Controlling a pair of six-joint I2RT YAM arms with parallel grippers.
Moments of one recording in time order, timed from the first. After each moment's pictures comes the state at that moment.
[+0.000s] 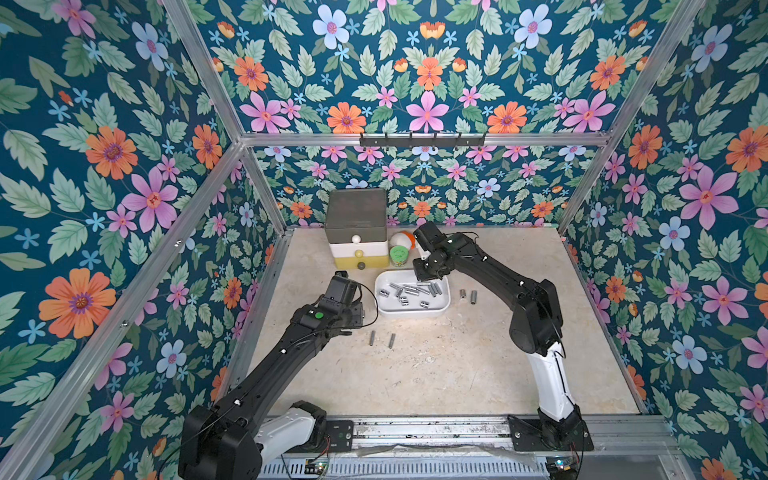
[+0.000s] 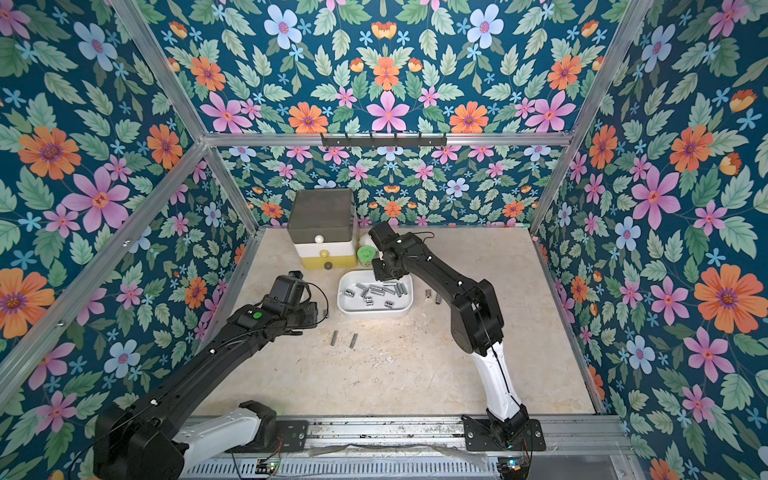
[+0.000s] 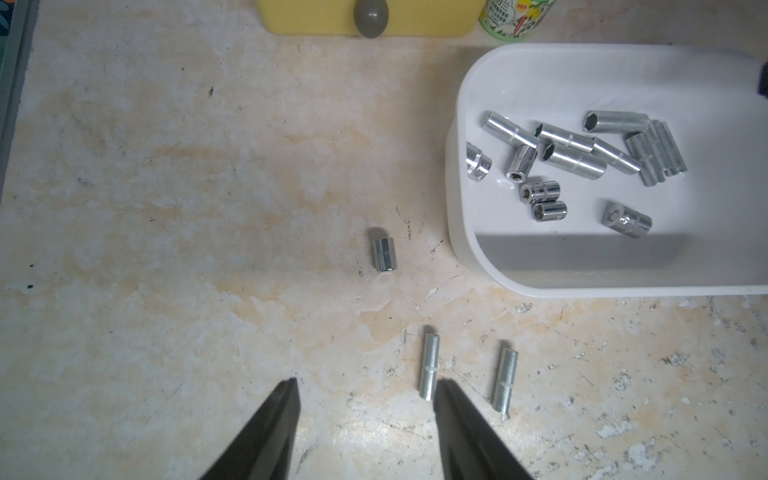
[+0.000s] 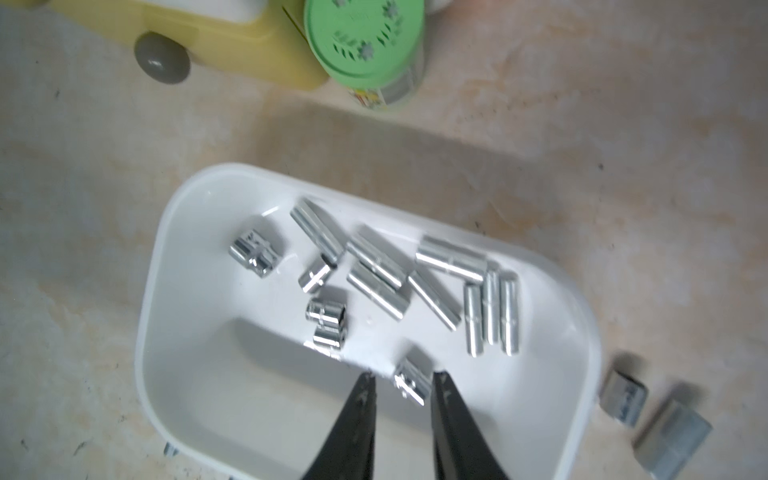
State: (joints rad) left arm -0.45 1.12 0.86 -0.71 -0.20 -0.36; right arm 0.69 2.24 2.10 -0.96 0.02 0.33
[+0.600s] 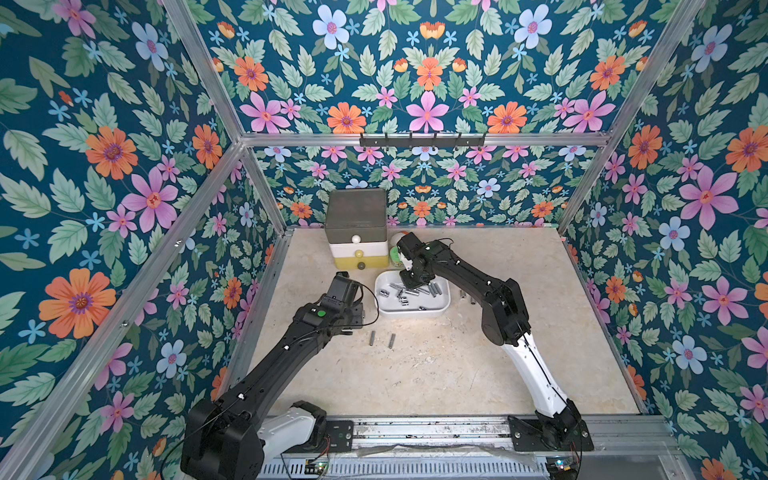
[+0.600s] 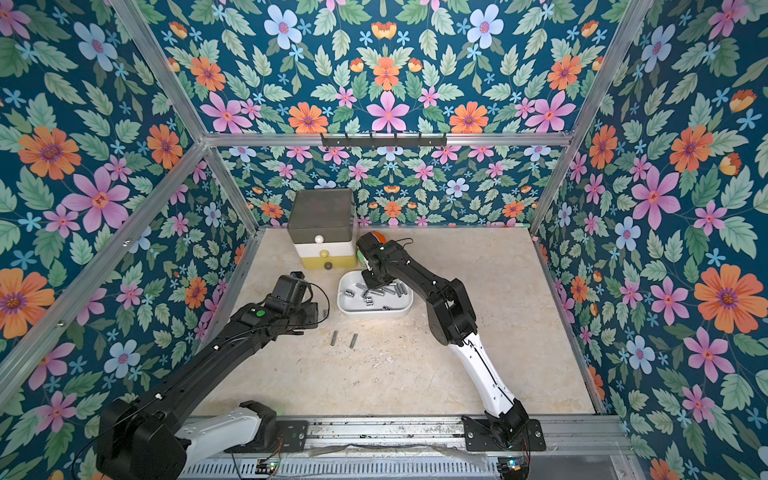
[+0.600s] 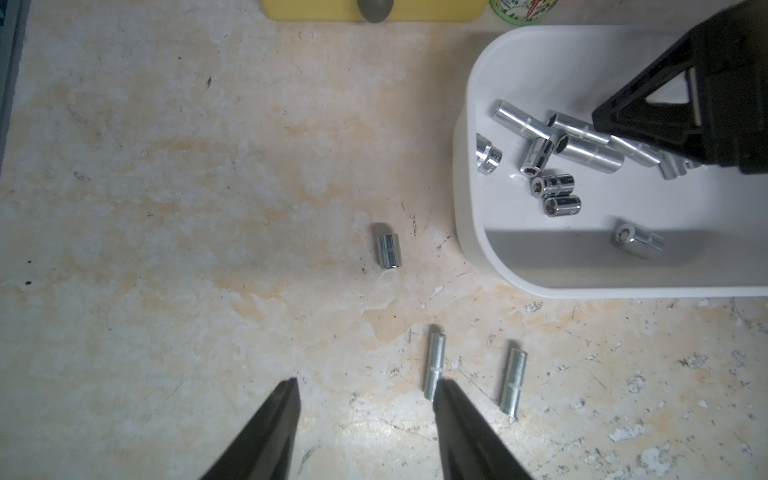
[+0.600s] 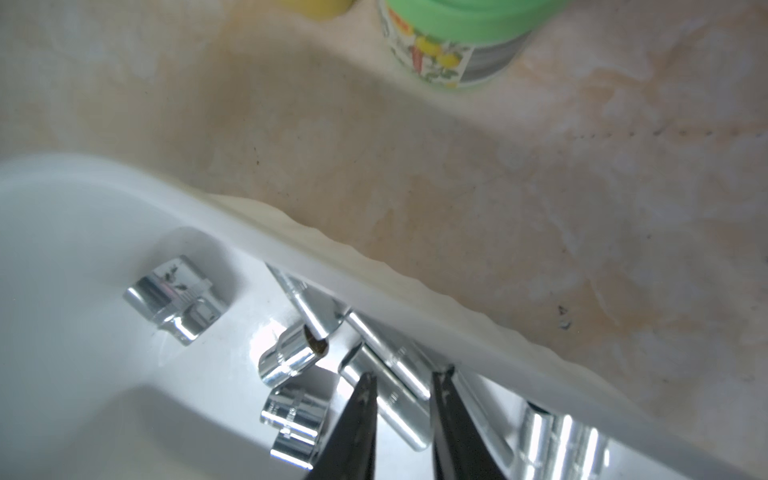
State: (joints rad) left arm -0.45 1.14 0.86 -0.71 -0.20 -0.36; right arm 0.72 2.49 2.29 -1.02 0.03 0.19
